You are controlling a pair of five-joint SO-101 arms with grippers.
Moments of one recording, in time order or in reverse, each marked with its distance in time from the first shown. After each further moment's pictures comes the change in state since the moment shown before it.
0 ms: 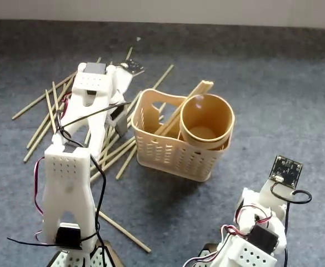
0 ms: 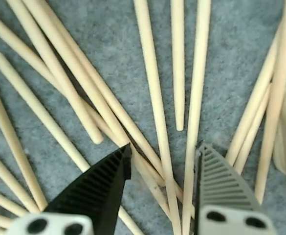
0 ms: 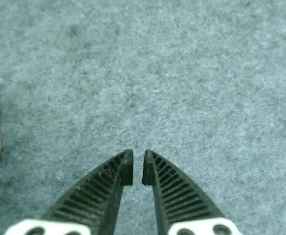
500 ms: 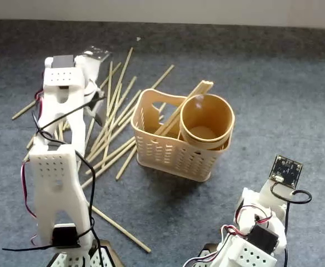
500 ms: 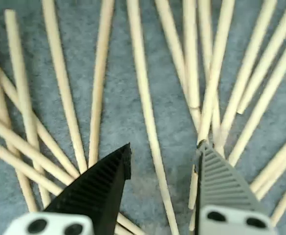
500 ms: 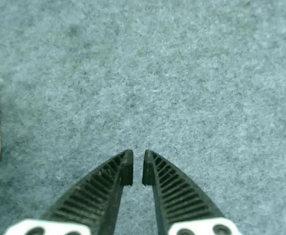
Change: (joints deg) left arm -7.0 -0.7 -8.5 6.1 2.5; right arm 0.0 0.0 0.0 0.0 0.0
